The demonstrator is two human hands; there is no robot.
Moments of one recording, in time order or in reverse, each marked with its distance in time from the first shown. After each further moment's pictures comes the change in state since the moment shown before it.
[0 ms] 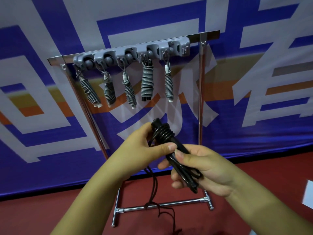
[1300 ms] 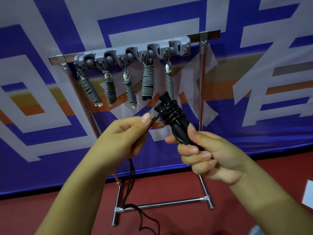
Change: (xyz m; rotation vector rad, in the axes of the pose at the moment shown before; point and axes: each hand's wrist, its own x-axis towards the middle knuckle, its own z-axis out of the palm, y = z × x) left_hand -0.013 0.015 -0.026 -0.182 0.038 0.056; right_hand 0.004 -0.018 -0.018 0.335 -0.250 0.046
